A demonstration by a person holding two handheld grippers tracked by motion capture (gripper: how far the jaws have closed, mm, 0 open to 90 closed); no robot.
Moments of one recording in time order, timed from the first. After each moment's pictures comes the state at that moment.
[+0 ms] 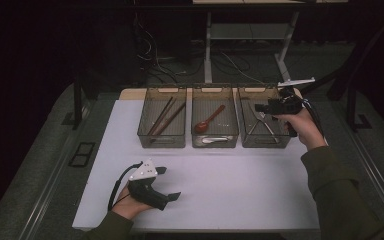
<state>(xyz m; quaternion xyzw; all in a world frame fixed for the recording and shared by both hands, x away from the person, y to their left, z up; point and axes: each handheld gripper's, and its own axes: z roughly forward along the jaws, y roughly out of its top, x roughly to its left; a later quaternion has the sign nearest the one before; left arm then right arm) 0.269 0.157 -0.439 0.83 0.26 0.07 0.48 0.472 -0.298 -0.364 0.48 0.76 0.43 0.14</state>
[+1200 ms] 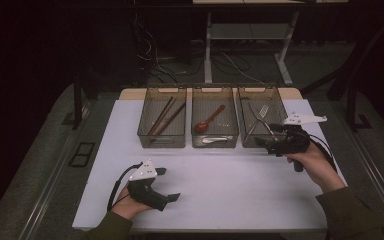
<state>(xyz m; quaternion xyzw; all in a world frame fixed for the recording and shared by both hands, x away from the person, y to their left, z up) 0.269 0.159 -0.441 0.84 0.26 0.07 0.48 0.354 -0.286 -0.380 0.38 0.78 0.48 0.16</state>
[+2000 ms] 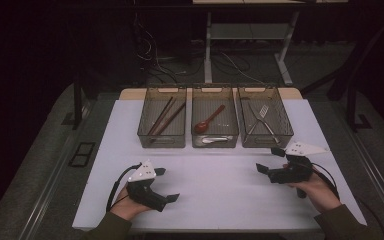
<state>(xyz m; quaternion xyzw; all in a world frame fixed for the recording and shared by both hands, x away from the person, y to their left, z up) 0.267 0.161 -0.441 0.84 0.25 0.07 0.48 0.295 -0.289 -0.421 0.36 0.78 0.48 0.16</state>
